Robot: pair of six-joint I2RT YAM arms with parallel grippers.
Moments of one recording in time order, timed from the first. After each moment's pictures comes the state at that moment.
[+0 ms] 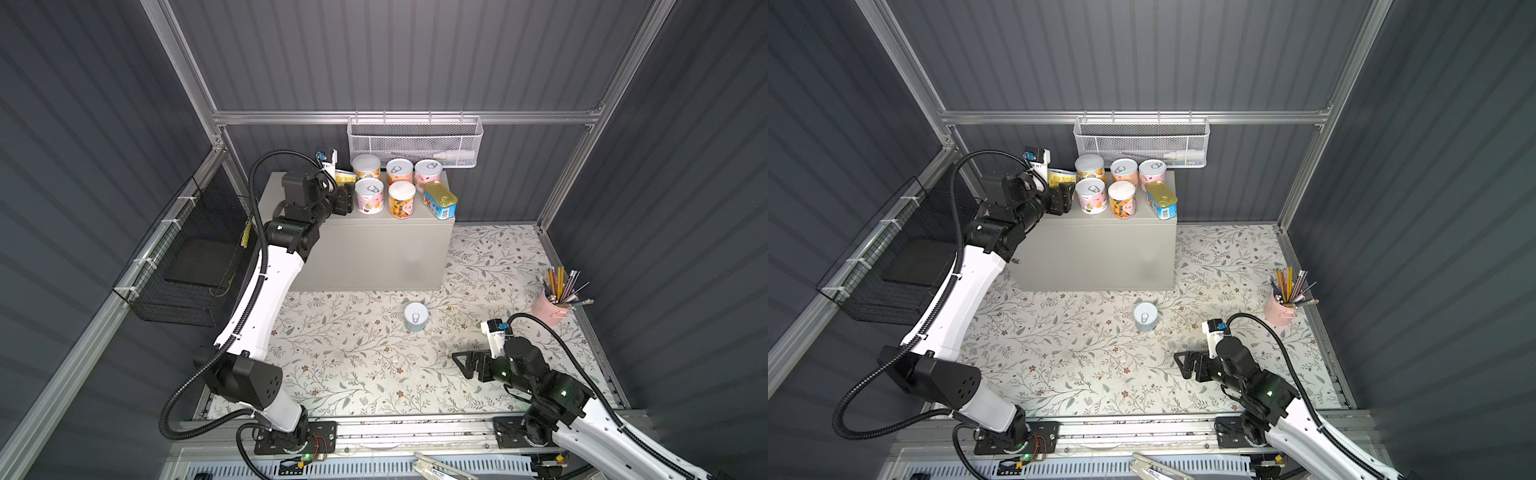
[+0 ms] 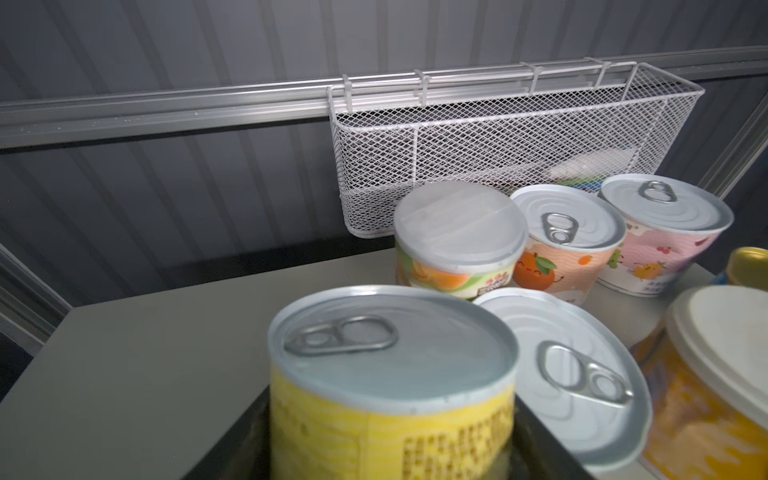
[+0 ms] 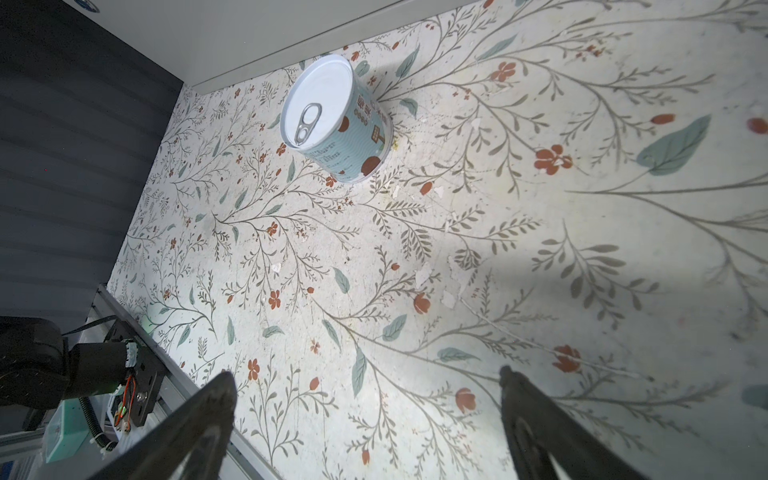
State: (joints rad) left arm -0.29 1.61 1.84 -0.43 -0.02 0.03; right arm 0.71 0.46 0.28 -0.45 -0.08 0.66
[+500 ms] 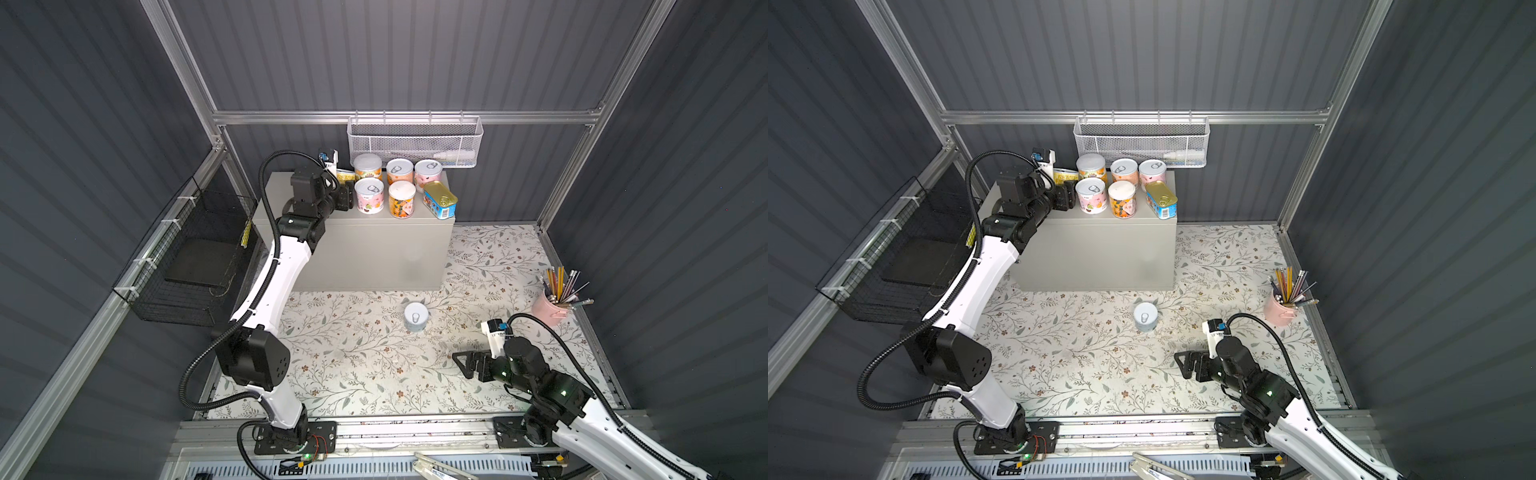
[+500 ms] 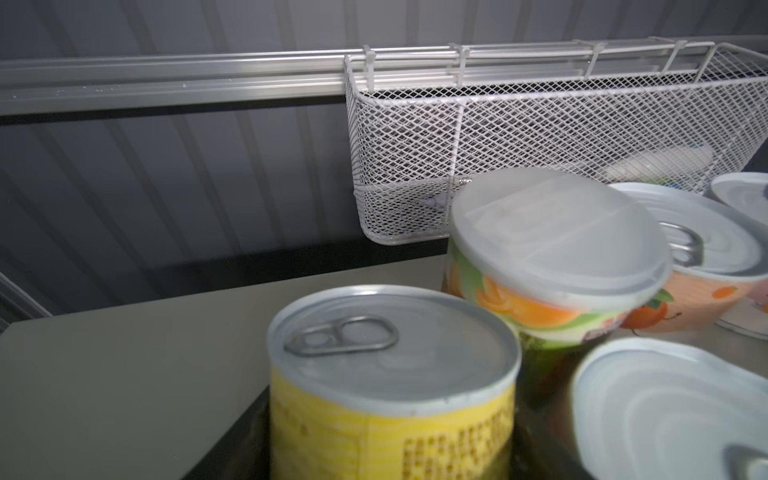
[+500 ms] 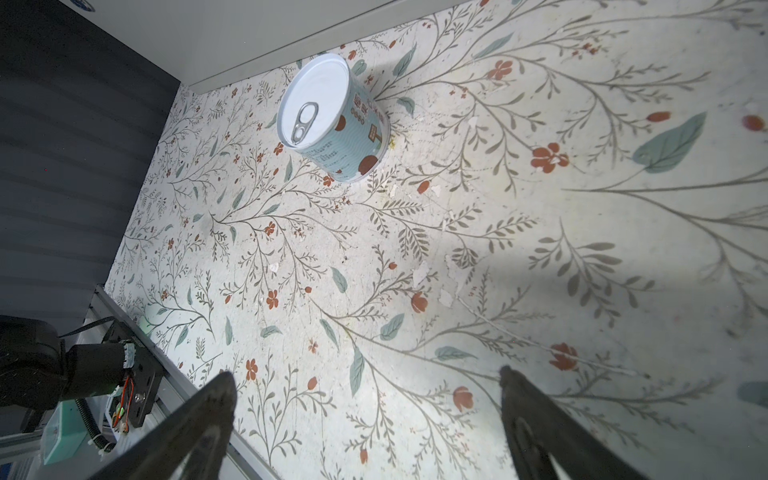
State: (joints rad) left arm -0.26 1.72 1.84 -0.30 -0.01 0.02; right arm 0.70 0.46 0.28 -0.45 -0.08 0.66
